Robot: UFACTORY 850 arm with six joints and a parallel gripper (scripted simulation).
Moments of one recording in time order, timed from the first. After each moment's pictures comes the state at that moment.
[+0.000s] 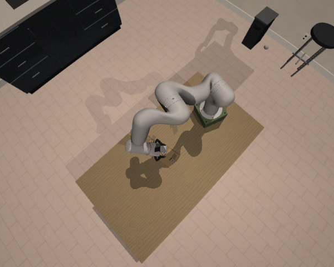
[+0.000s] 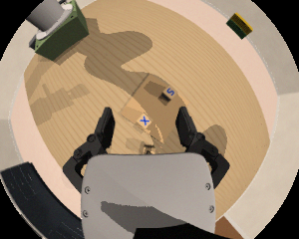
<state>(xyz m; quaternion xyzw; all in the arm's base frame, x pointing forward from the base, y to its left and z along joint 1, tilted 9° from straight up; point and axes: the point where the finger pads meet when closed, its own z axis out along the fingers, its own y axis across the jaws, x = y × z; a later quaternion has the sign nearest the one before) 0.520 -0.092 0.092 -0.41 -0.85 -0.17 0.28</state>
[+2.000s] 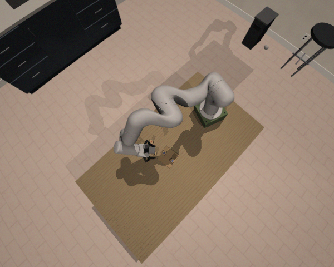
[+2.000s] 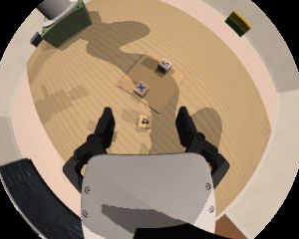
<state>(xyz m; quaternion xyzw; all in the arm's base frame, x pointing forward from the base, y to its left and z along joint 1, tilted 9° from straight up) 0.574 -0.150 0.101 -0.41 -0.85 -0.17 0.28</state>
